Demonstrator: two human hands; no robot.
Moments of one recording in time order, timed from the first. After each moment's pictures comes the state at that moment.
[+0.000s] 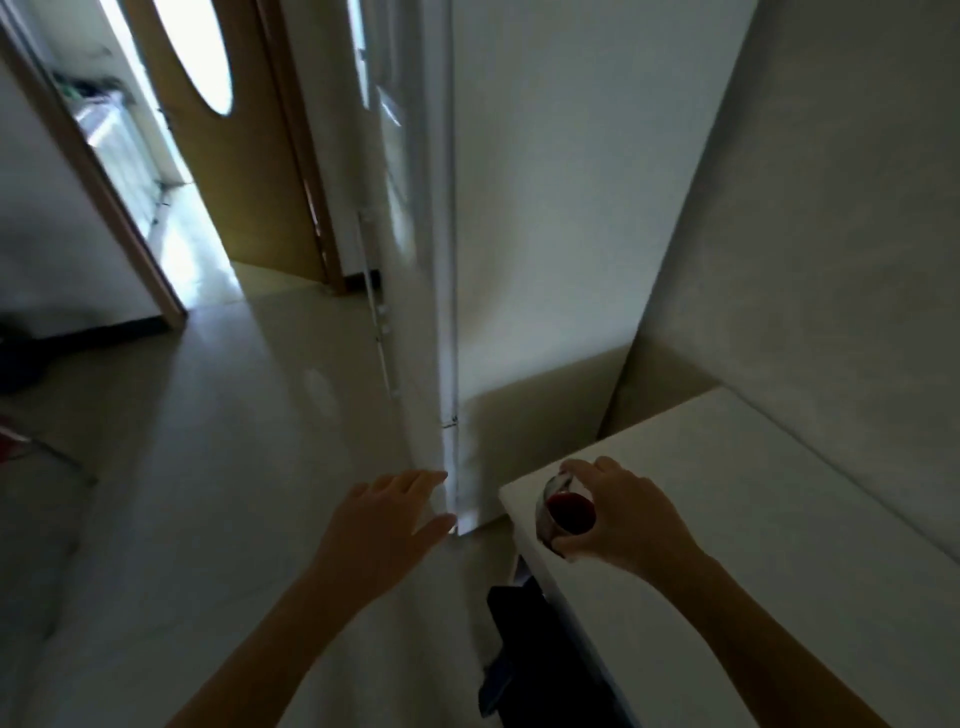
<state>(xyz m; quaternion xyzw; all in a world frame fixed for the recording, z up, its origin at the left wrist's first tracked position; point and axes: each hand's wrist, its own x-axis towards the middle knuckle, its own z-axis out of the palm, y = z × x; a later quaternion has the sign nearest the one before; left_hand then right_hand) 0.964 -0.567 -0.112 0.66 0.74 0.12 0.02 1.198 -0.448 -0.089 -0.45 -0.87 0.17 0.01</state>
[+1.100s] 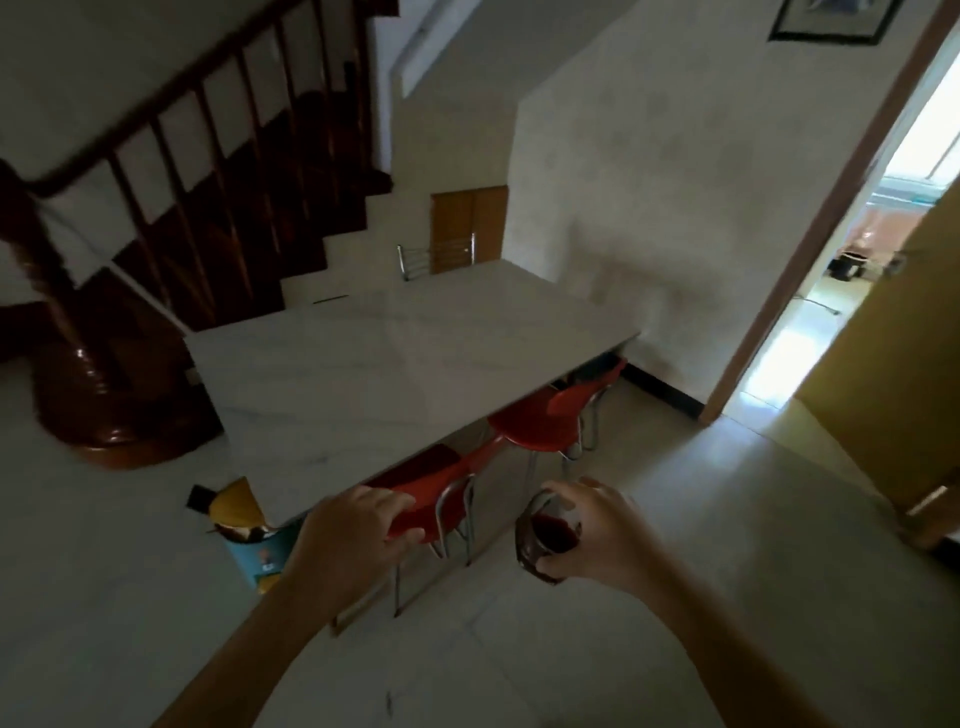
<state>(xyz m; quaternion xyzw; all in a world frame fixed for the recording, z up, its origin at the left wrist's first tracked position) 0.443 -0.951 -0.110 0.07 0.99 0.11 -0.05 0.409 -0.687 -0.064 0.17 -0.97 0.17 -0.08</state>
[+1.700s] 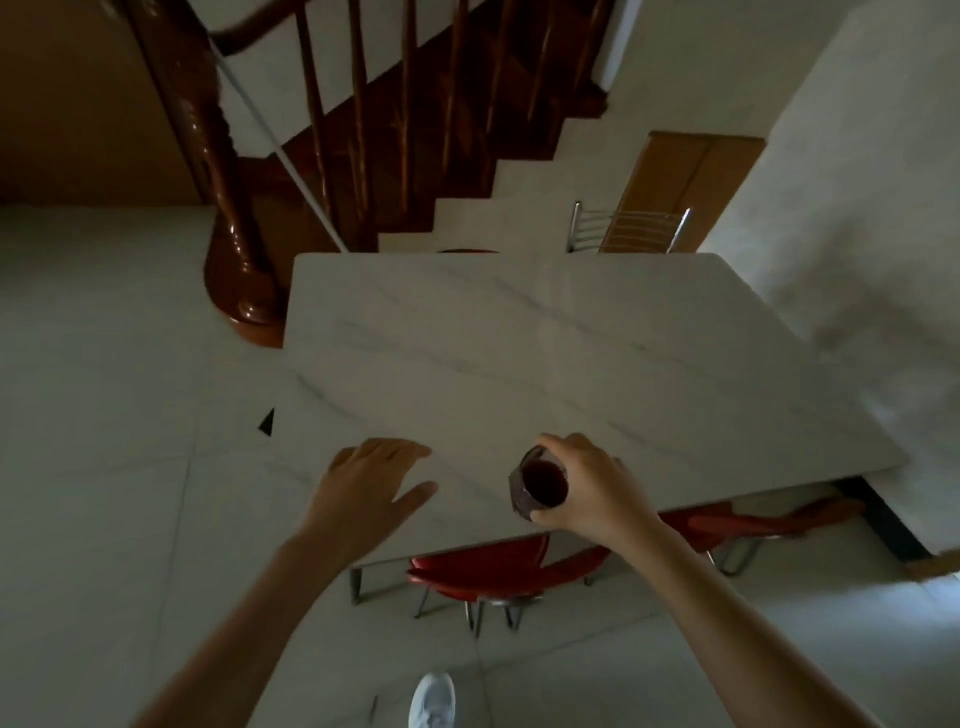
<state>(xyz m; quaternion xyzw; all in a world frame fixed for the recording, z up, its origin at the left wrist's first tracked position) 0.183 -1.056 -0.177 -0.16 0.97 0.17 -0.04 0.024 -0.855 -0.141 0.38 -0.91 0.09 -0.15</state>
